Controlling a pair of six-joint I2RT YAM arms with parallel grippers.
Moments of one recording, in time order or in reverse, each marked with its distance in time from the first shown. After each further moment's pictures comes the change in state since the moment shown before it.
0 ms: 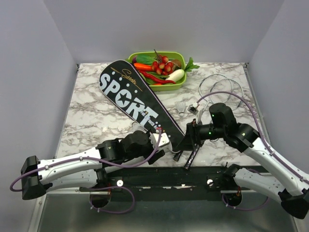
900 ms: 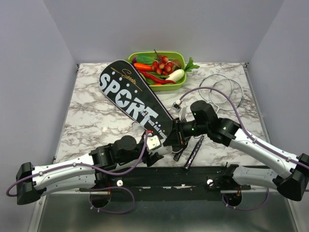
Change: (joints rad) left arm 0.000 -0.166 -0.183 0.235 0.051 -0.023; right arm 0.198 0.232 0.061 0.215 0.098 0.152
